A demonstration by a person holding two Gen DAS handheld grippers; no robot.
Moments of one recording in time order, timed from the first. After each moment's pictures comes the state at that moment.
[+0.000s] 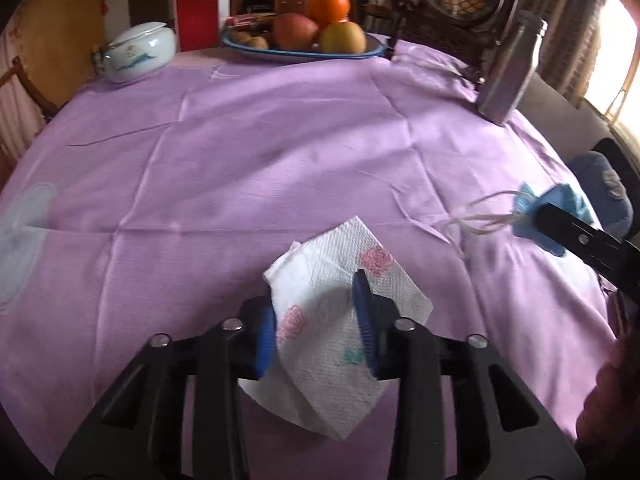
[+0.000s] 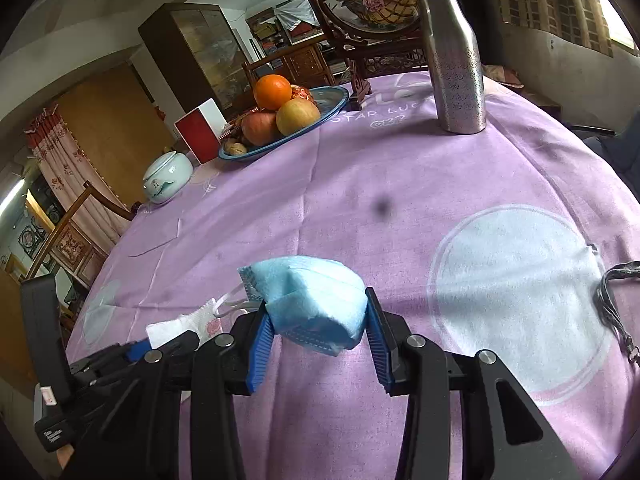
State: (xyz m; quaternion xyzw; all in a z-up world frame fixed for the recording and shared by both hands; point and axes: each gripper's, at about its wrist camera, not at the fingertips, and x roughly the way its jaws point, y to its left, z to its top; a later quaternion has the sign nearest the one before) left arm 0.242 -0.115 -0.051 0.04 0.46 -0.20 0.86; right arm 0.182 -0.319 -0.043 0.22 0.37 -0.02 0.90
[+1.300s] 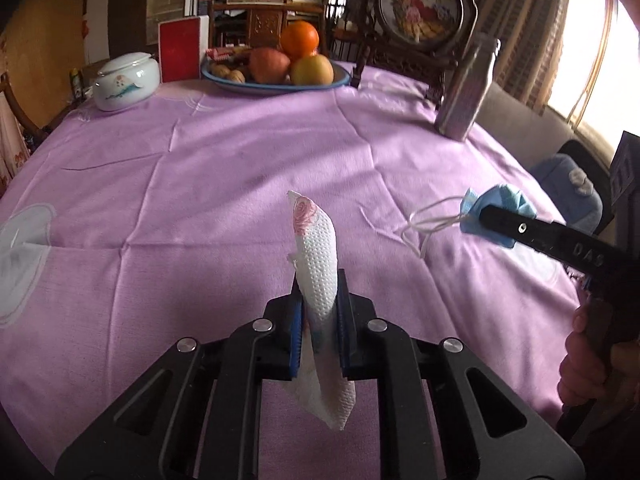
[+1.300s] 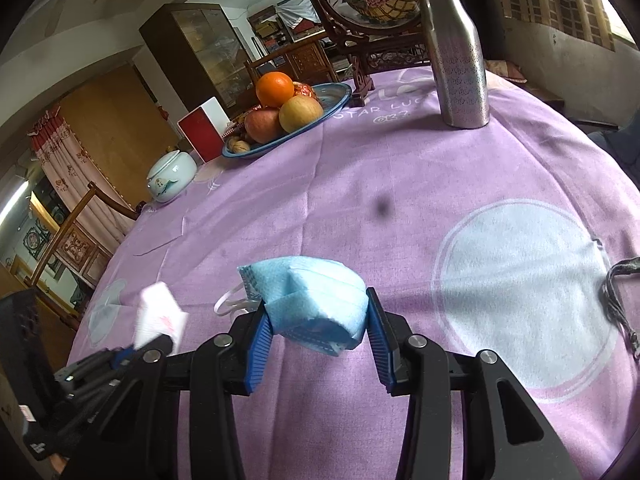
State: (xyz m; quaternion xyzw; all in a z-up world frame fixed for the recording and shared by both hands) left arm 0.217 -0.099 -0.027 0.02 0.40 -0.25 0.88; right arm 0.181 -0.318 -0.042 0.23 0.37 -0.01 0.90
